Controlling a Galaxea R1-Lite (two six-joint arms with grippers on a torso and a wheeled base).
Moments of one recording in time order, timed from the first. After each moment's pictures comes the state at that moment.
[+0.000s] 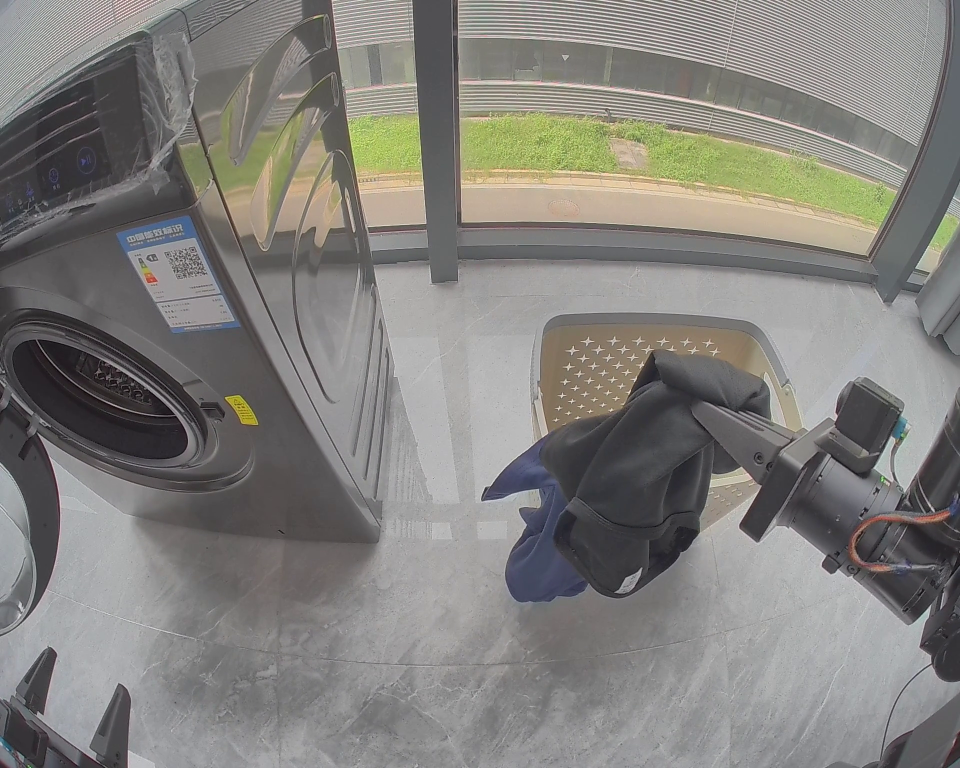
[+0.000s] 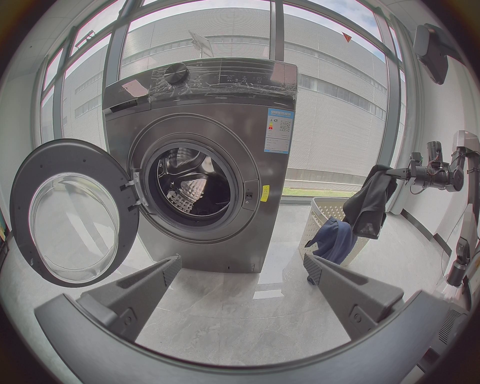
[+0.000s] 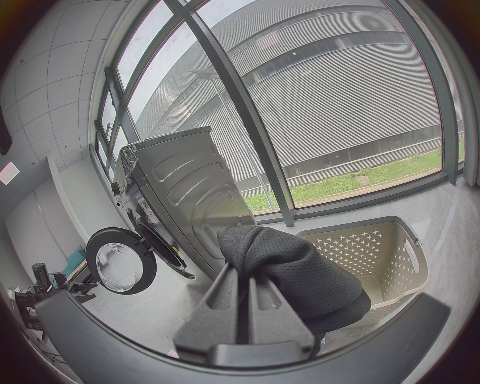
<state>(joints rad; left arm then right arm) -0.01 0.02 -0.02 0.01 0.00 -0.05 0.72 1.44 -0.43 -1.12 -0.14 0.19</state>
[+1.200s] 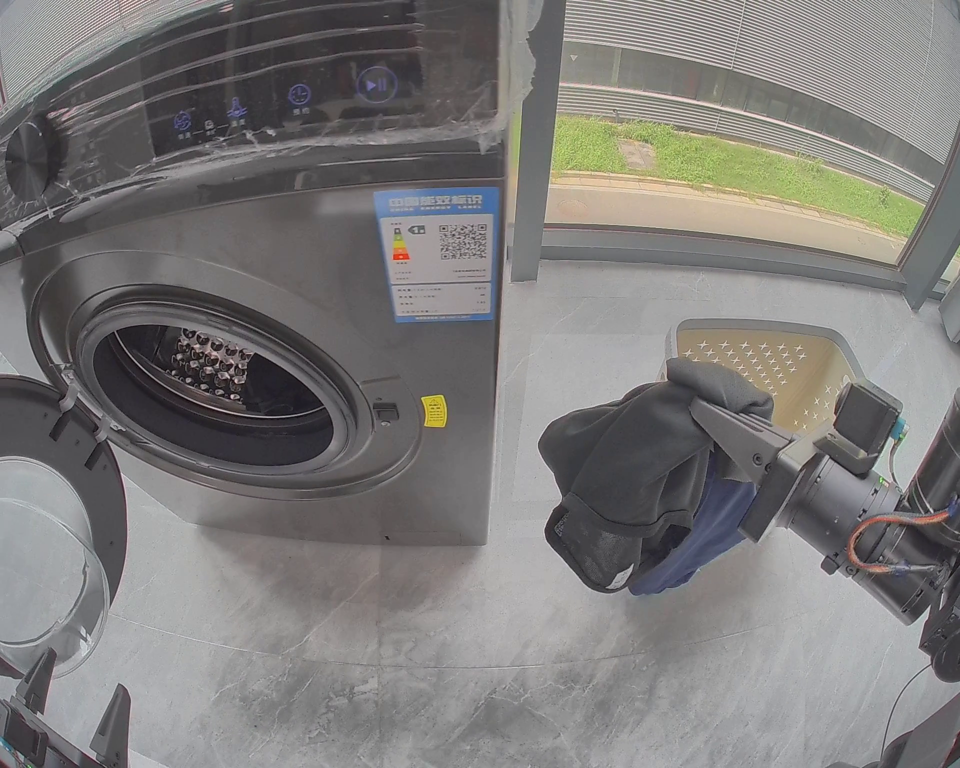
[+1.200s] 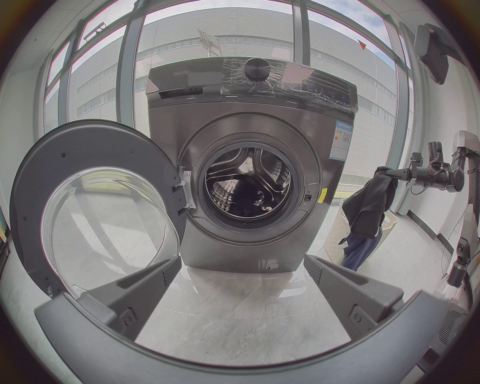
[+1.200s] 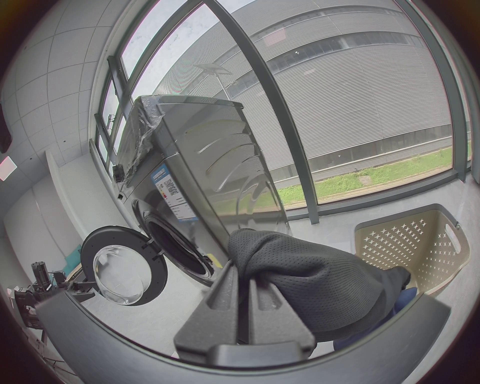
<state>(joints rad) -0.01 0.02 -0.02 0.01 0.00 -0.05 0.72 1.44 -0.43 -1.12 -0.14 0.19</state>
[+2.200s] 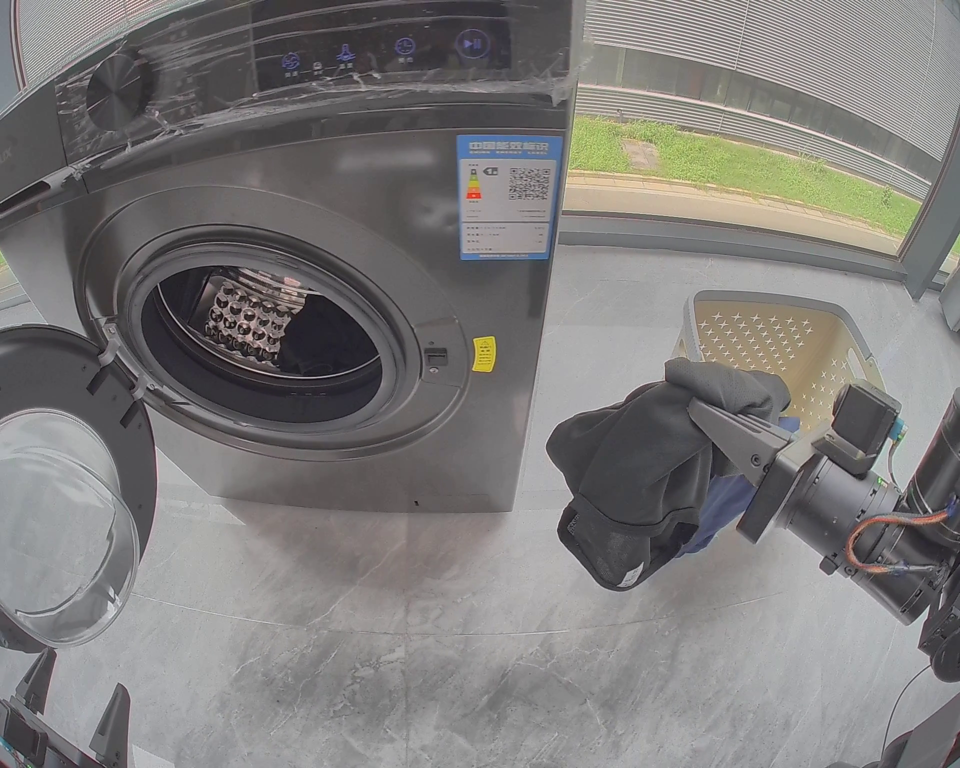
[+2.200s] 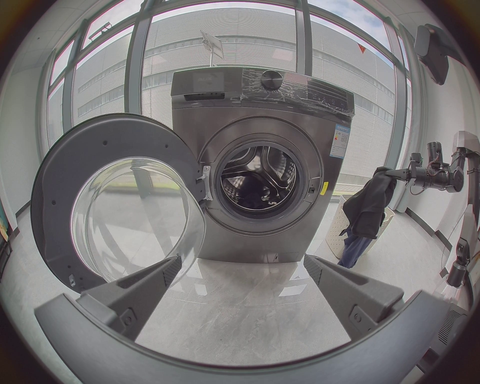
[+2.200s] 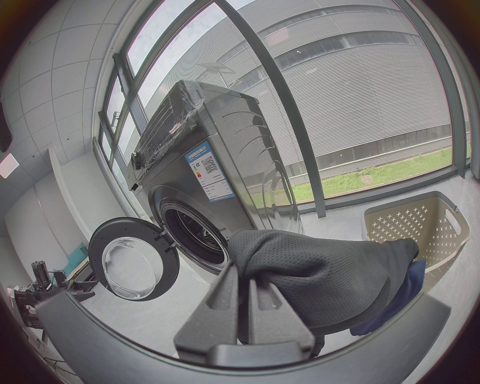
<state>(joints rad) -0.01 0.02 -0.02 0.01 0.00 -0.05 0.72 1.44 -0.43 -1.12 -0.14 0.18</state>
